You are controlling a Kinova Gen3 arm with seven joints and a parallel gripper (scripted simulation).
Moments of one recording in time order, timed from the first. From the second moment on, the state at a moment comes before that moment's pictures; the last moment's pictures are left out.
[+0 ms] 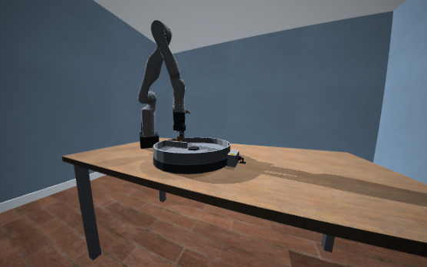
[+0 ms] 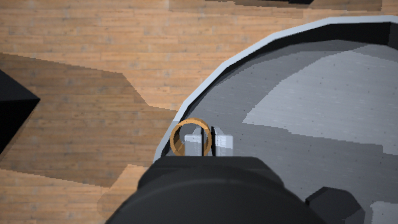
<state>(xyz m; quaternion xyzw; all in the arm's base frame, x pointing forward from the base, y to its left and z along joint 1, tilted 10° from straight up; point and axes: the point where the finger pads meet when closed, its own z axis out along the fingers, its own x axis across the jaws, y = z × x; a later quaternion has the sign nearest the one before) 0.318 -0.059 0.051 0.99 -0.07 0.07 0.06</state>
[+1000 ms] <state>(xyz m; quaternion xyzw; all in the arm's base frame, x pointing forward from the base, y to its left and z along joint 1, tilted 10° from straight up) 0.317 -0.058 0.060 0.99 -0.07 0.07 0.06</state>
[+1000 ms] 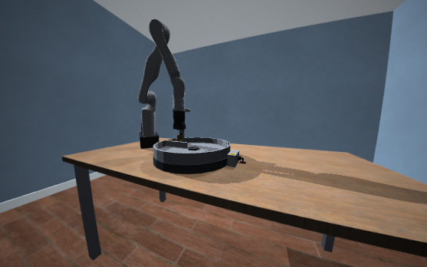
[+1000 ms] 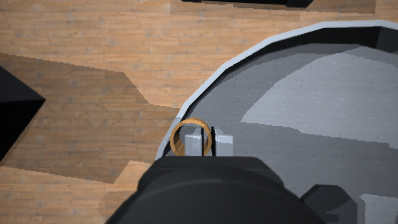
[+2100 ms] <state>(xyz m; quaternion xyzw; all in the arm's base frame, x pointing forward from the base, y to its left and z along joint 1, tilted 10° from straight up) 0.316 -0.057 0.068 0.99 -0.07 0.07 0.06</state>
